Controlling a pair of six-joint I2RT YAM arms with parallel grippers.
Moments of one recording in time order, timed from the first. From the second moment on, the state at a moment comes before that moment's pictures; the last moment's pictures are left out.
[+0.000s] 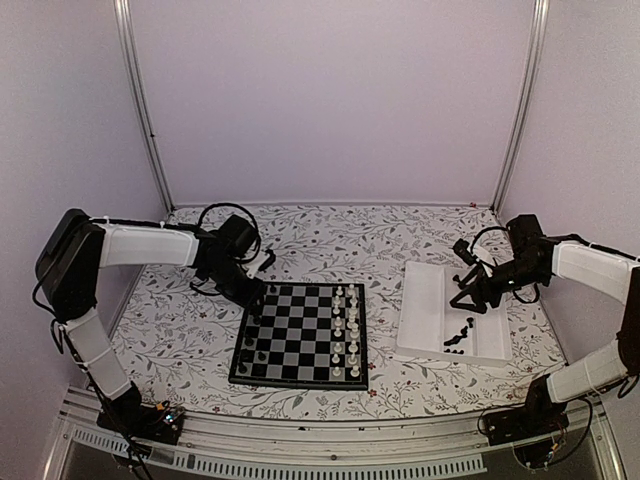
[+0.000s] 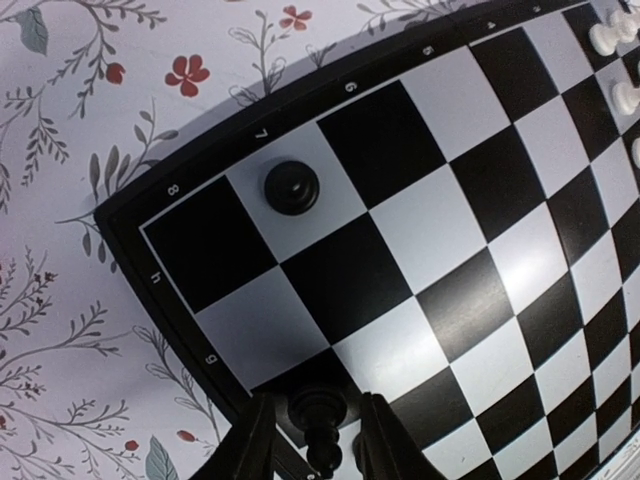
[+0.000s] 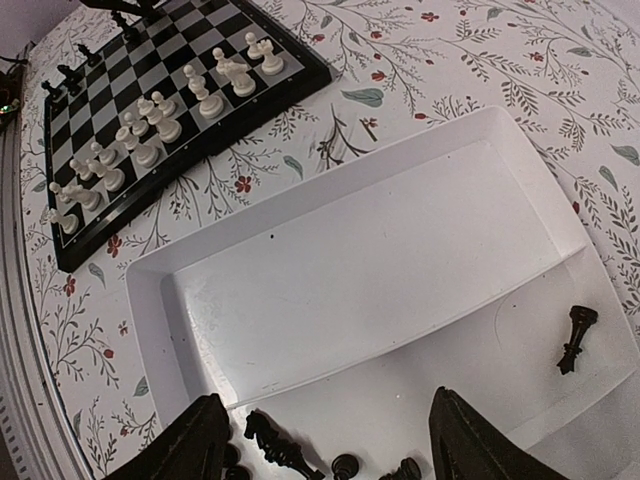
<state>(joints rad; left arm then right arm) -0.59 1.76 1.10 -0.54 0.07 -0.06 0.09 1.33 0.81 -0.60 -0.65 -0.69</state>
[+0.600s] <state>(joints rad) -0.62 1.62 1.38 -0.54 0.03 -0.01 0.08 1.47 1.00 -0.60 -0.44 -0.66</state>
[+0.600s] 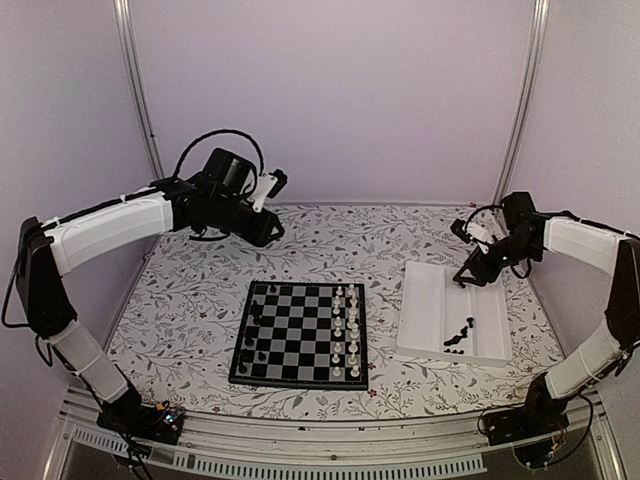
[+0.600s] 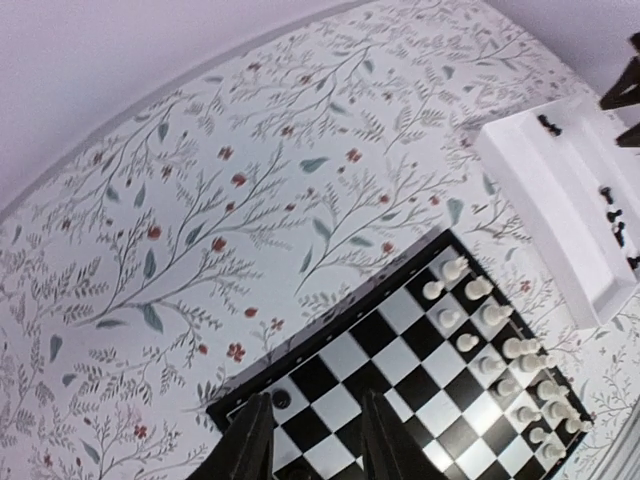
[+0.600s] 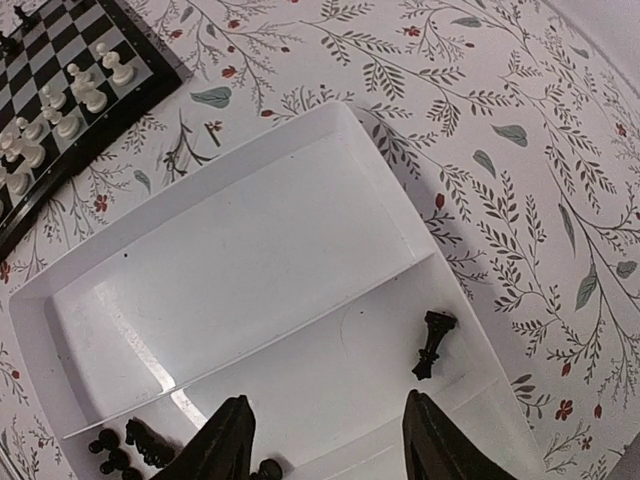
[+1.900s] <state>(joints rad) -0.76 1.62 1.22 -0.25 0.28 0.01 0.10 1.91 1.20 -0.59 -0.17 -0.59</state>
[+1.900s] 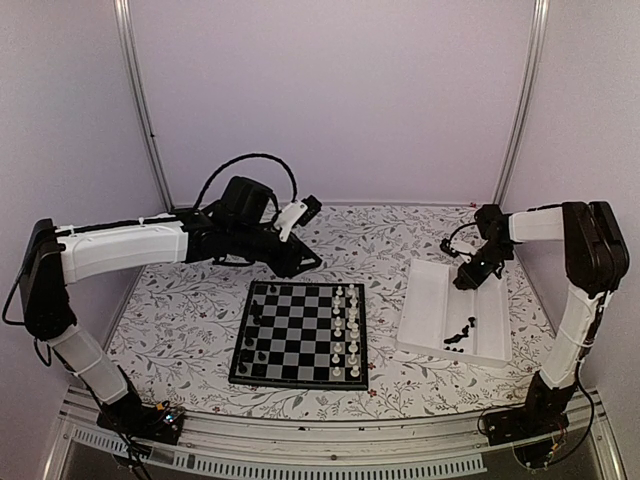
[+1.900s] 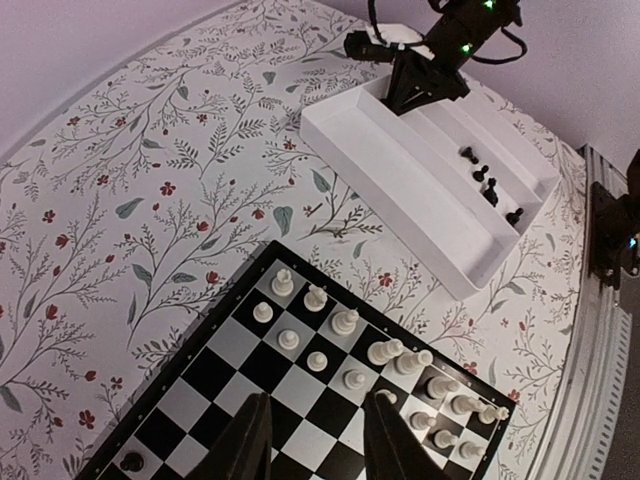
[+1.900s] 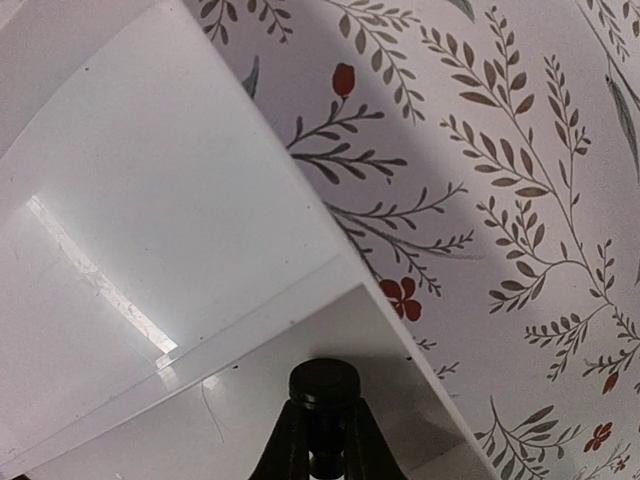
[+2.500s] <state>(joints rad) -0.82 1.72 1.12 0.17 0.47 -0.44 0.26 1.50 1.08 -0.72 -0.41 -0.65</state>
